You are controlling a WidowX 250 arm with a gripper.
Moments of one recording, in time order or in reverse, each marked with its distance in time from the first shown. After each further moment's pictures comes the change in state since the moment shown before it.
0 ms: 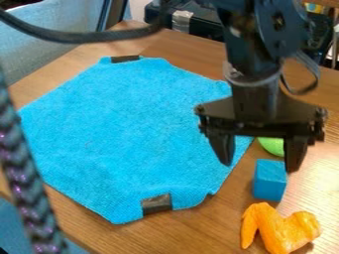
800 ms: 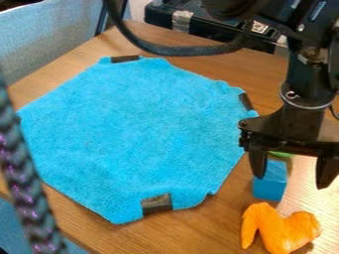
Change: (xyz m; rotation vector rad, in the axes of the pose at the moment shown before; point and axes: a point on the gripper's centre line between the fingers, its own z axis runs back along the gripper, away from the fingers) arm 0.014 -0.026 -0.036 0.090 0.027 0.011
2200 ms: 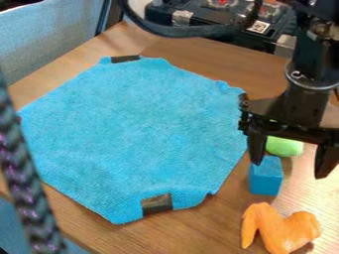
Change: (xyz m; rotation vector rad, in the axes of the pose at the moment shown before) arm 0.003 0.004 0.015 0.049 0.015 -0.049
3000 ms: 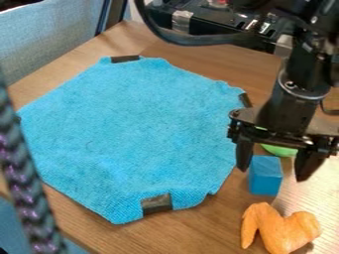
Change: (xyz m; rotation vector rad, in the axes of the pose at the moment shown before) arm 0.003 0.016 -0.017 0.117 0.043 0.150
